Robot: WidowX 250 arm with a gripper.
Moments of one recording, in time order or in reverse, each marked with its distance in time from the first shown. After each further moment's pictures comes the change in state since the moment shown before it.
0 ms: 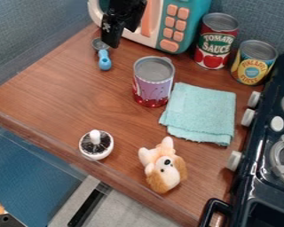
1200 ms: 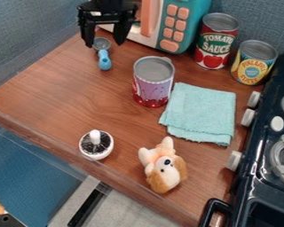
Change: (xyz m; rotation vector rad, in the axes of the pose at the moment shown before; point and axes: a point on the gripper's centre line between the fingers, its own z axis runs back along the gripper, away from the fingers) arm 0.030 -0.014 -0.053 0.051 0.074 -0.652
